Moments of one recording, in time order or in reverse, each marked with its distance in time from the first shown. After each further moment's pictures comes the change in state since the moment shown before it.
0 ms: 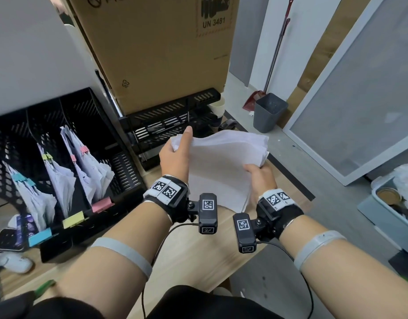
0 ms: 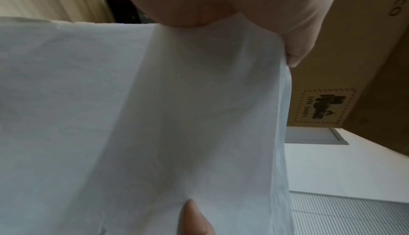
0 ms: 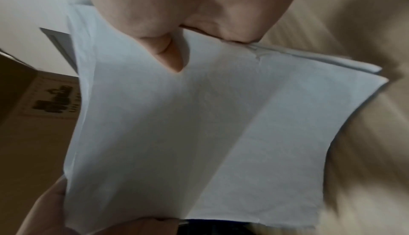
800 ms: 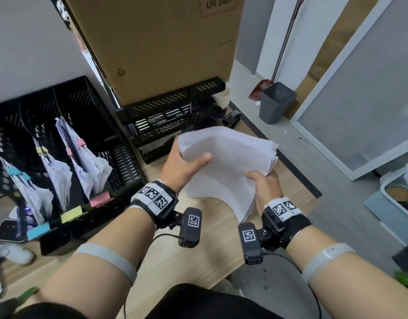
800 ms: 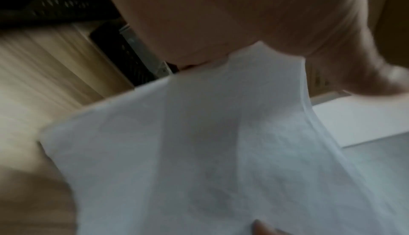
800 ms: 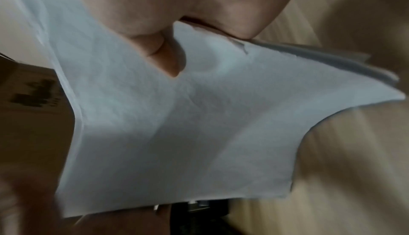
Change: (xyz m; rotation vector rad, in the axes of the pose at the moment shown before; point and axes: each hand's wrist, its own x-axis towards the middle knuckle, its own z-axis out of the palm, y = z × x) left_hand 0.011 -0.024 -0.025 0.236 -0.452 0.135; right_hand 0.010 0.029 -0.007 0.033 -0.001 0.152
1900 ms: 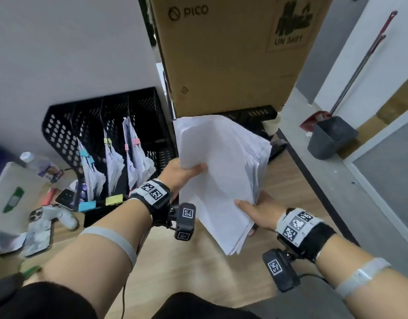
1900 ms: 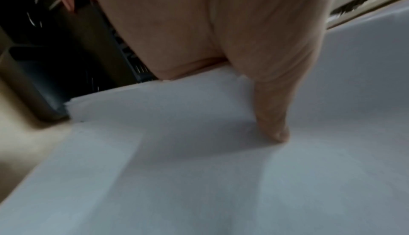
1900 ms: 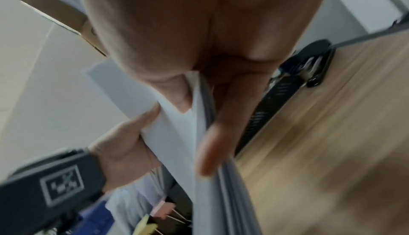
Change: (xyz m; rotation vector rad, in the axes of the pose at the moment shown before) left_hand -0.007 0.004 -0.073 -0.042 0.281 -0.257; right_hand -0.010 -0.048 0.048 -0.993 -0.710 -0.231
